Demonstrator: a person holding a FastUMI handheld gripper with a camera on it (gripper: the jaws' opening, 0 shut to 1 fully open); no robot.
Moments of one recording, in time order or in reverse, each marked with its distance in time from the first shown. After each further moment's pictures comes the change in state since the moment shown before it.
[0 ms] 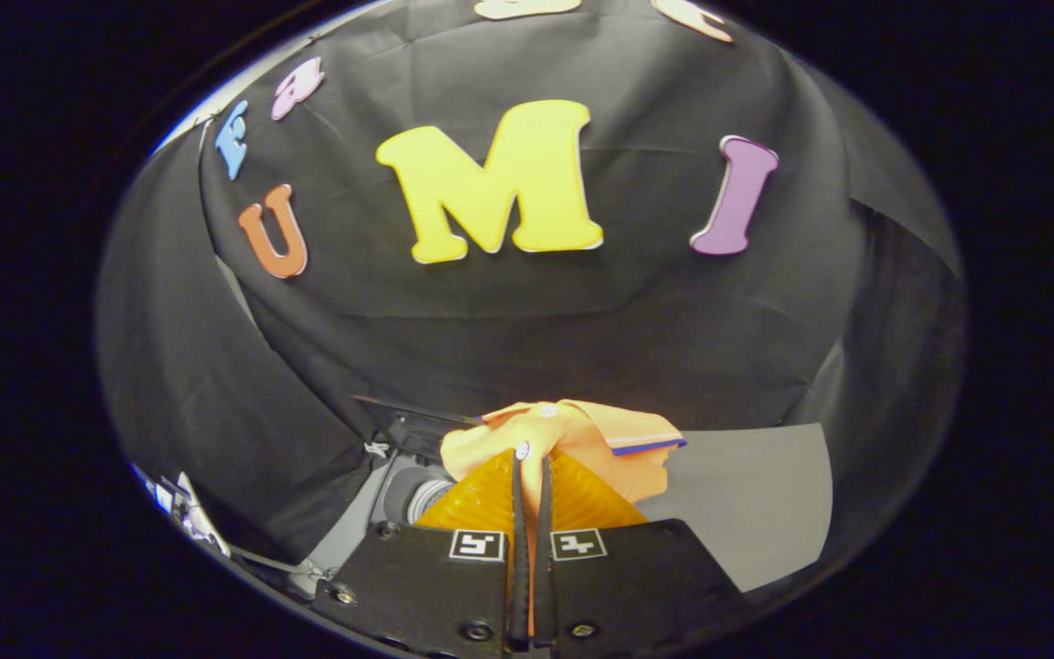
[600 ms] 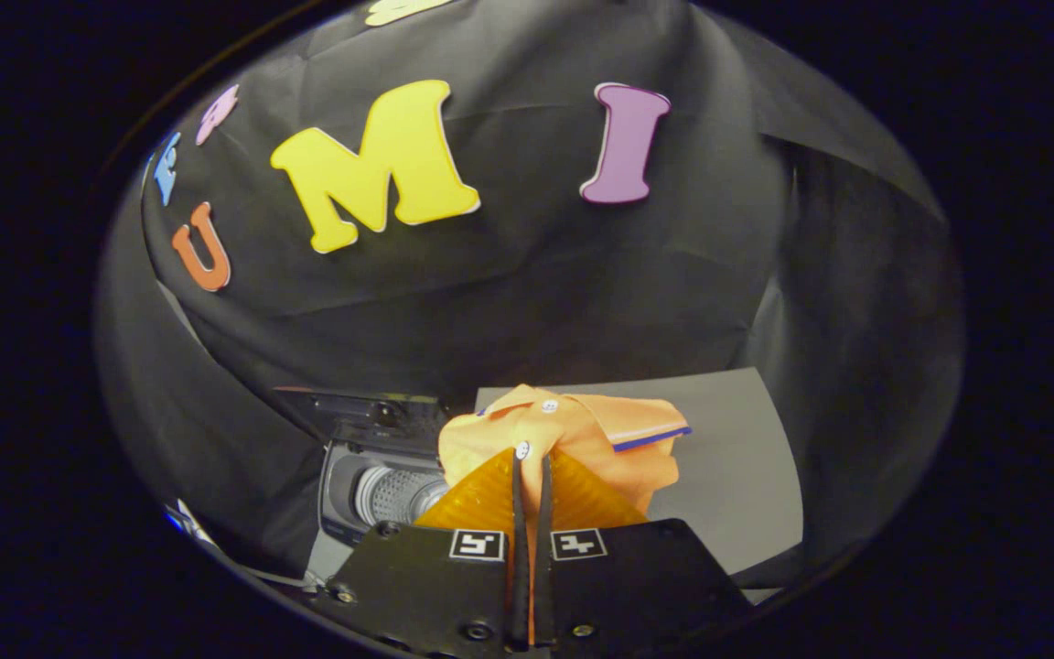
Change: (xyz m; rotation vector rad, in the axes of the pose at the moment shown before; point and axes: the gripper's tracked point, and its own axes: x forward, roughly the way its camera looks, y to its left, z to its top) arm -0.012 -0.129 -0.032 0.127 0.036 -0.161
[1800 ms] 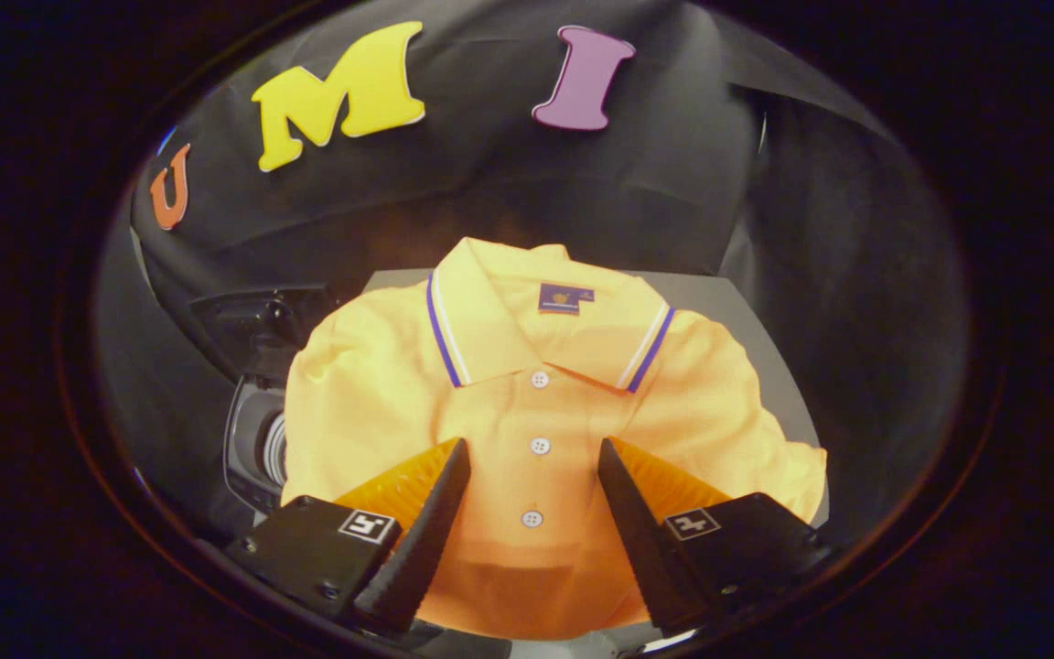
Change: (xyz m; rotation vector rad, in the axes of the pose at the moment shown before) arm 0.082 -0.096 -0.139 -0.035 0.148 -0.117
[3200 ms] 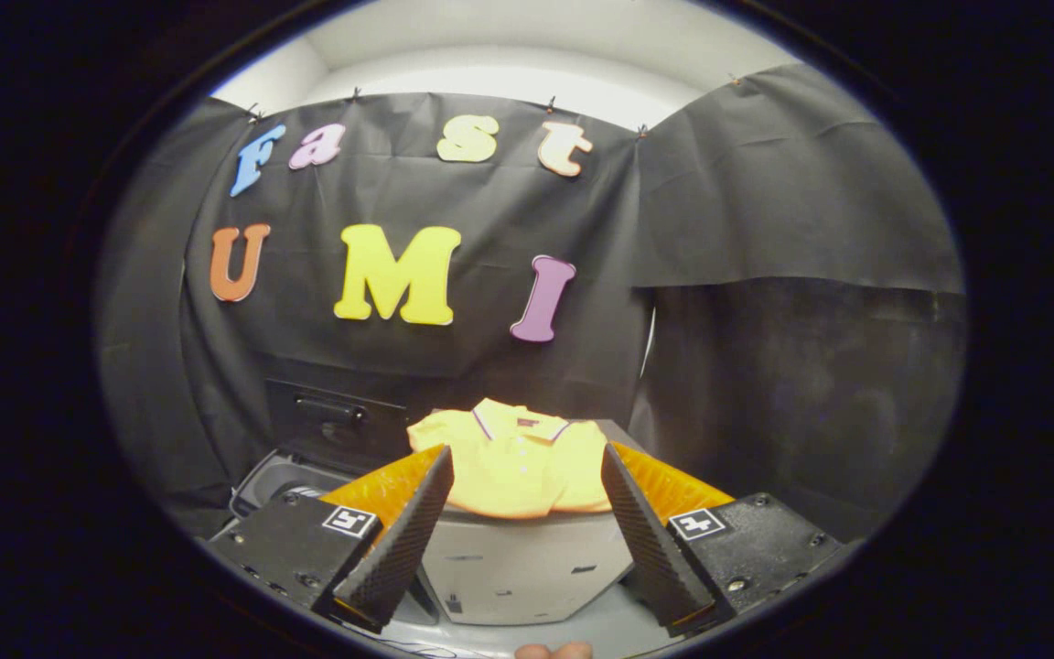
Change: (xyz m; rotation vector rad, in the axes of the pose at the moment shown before) arm -0.225 0.019 -0.080 -0.019 -0.754 -0.158
